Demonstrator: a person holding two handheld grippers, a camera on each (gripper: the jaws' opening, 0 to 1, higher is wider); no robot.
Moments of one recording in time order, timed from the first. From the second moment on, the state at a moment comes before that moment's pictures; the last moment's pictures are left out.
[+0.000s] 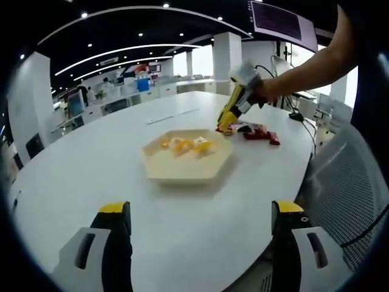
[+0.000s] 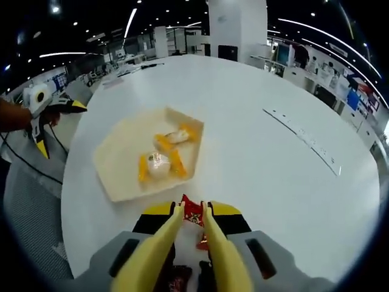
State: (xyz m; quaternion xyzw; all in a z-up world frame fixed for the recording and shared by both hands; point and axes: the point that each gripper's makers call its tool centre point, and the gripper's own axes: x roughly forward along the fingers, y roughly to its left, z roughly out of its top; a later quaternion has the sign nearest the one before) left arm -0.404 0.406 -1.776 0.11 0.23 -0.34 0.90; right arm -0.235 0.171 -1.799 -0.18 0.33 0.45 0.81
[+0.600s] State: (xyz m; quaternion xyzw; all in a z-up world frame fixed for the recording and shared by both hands) left arm -0.401 0.403 -1.762 0.07 0.21 -0.34 0.92; right arm -0.227 0.175 -1.754 -0.20 0.30 0.45 0.82
